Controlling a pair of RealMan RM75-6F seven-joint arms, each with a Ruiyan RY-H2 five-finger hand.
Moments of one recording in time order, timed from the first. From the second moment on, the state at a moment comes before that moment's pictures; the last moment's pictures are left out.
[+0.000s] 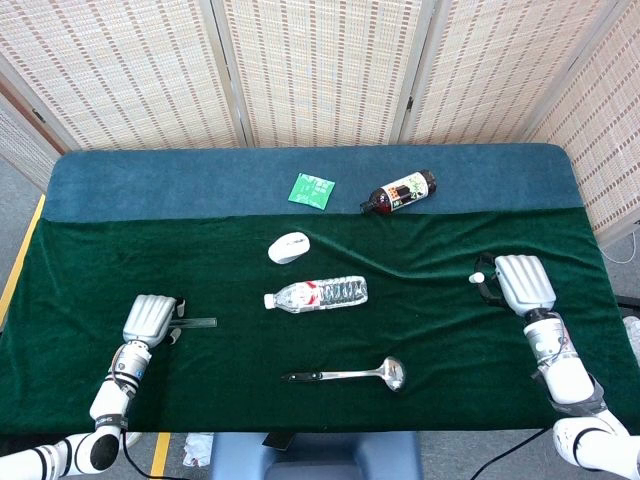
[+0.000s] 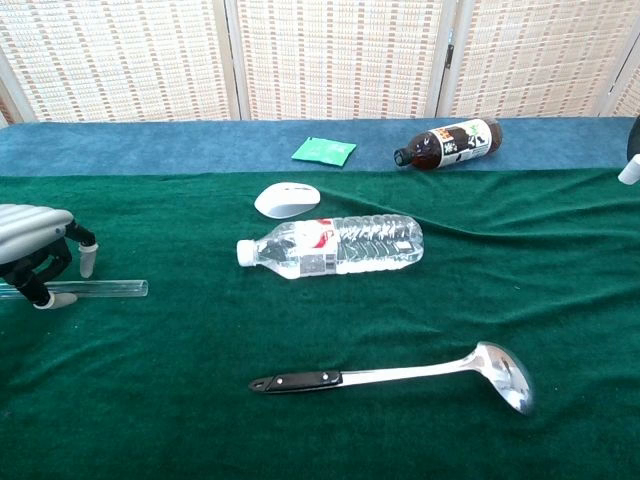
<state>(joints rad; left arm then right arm) -0.53 -1.52 -0.11 -1.41 1.02 1.01 0.53 0.50 -1.16 0.14 -1.60 -1.09 1.06 -0.18</state>
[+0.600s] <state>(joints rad) -0.54 -1.51 -0.10 -1.43 0.98 1.02 0.54 0.49 -1.17 0.14 -1.59 -1.09 1.04 -0.17</state>
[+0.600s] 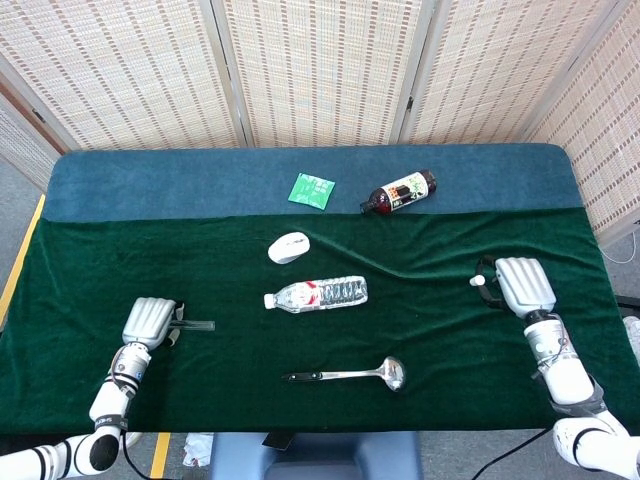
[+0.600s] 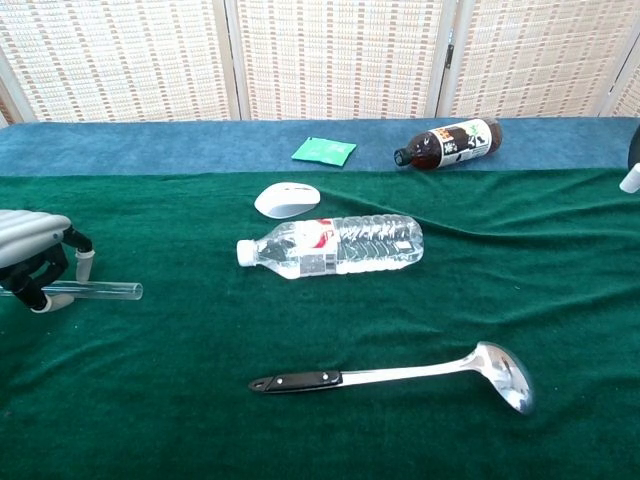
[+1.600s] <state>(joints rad) -0.54 -1.31 -0.17 -1.83 1.23 1.06 0.16 0.64 -1.14 0.23 -1.95 -1.37 1.01 -0.08</state>
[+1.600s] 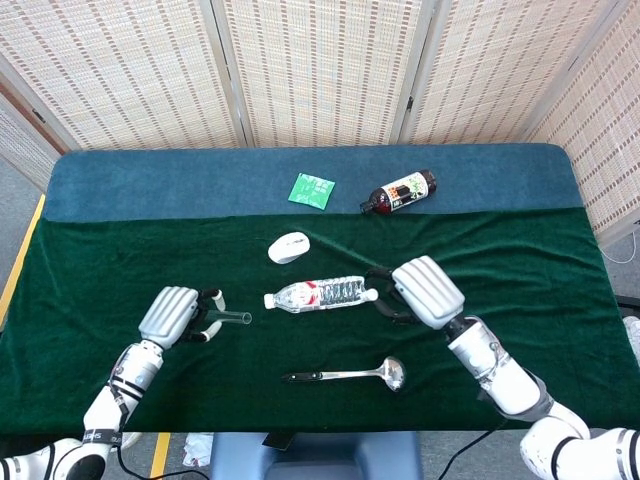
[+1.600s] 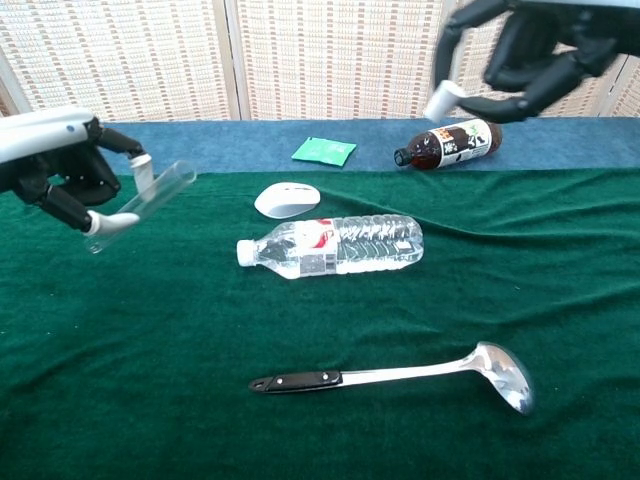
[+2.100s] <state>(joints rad) -0.63 -1.27 -0.21 -1.93 1.10 0.95 0.15 0.73 -1.21 0.25 -2.02 -1.35 0.98 -0.20</state>
